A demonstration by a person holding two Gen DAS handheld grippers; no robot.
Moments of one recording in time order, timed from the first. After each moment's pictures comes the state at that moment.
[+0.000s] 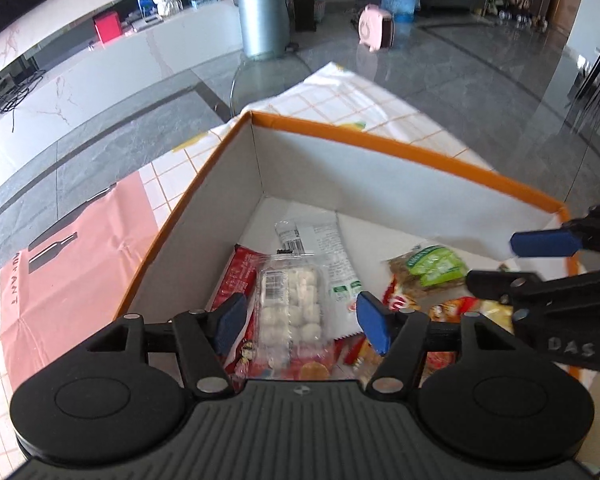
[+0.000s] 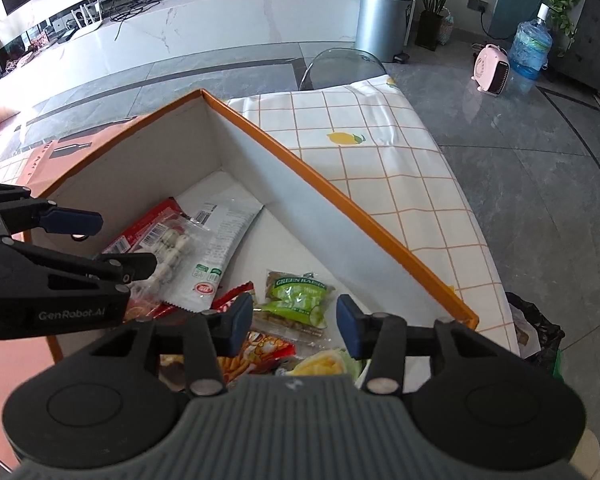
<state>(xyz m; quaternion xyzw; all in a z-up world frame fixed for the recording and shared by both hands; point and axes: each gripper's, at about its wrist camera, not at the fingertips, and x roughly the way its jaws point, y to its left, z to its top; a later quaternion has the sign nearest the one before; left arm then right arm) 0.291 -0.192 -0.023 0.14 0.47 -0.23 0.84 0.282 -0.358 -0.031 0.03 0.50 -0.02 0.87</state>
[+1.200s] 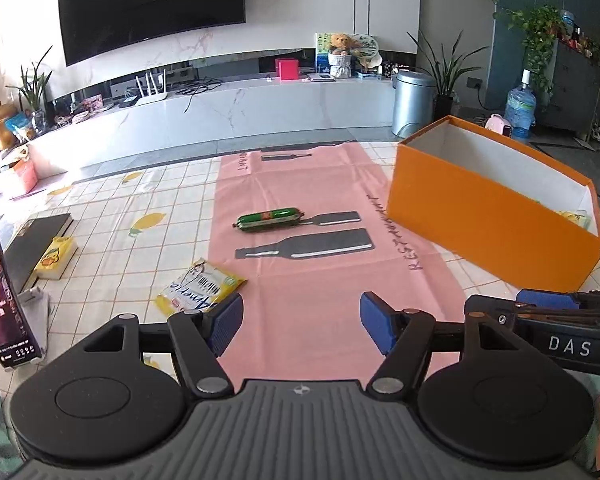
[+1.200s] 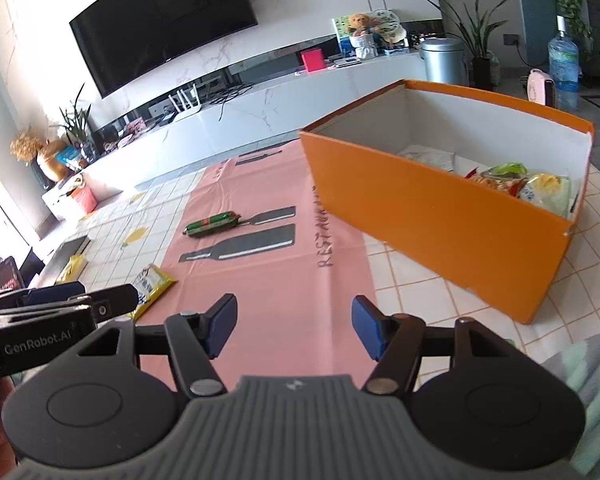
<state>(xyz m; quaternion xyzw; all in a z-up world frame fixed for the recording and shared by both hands) 0.072 0.044 -0.026 0.03 0.35 -0.05 0.94 0.078 -0.149 -0.065 0.11 0.36 0.08 0.92</state>
